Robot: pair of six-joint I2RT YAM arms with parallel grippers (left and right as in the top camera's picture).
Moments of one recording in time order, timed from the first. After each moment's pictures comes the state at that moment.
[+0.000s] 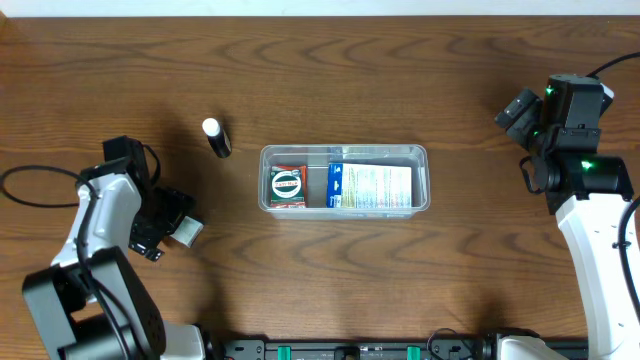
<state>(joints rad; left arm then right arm) 0.32 1.61 0.94 -0.94 0.00 -0.75 -0.03 1.32 1.15 -0.63 0.28 0.60</state>
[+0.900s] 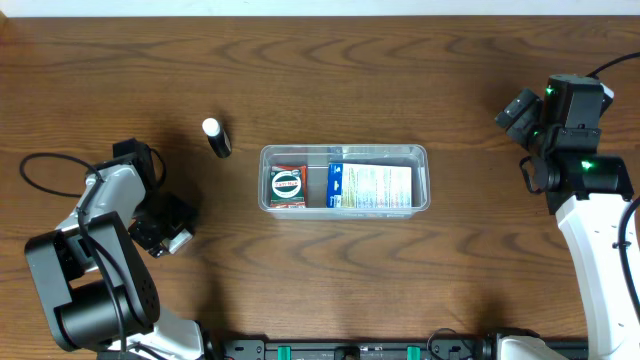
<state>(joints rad) 0.32 1.75 0.95 -0.91 0.00 -0.58 -0.03 1.32 1.15 -0.63 0.28 0.60</state>
